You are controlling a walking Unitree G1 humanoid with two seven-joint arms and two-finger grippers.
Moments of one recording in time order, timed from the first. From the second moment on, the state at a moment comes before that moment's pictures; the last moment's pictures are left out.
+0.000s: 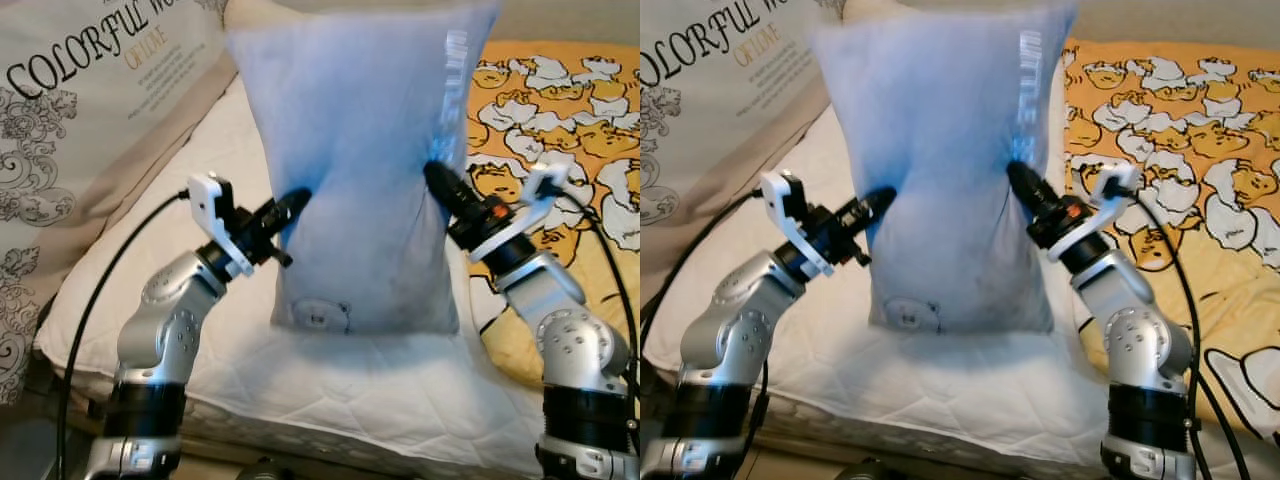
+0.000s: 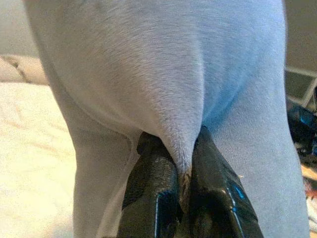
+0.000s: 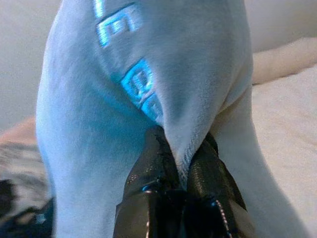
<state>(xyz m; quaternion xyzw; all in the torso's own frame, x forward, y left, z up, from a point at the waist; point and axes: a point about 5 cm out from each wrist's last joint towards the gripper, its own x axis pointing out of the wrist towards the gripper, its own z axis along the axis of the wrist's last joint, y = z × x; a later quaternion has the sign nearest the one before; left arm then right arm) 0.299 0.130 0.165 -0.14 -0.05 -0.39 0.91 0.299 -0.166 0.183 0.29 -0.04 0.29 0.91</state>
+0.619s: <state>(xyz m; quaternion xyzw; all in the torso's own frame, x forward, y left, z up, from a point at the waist) 0.285 0.124 0.148 -0.01 0.00 -0.28 0.96 0.273 -0.152 0.156 0.19 -0.01 0.14 0.97</state>
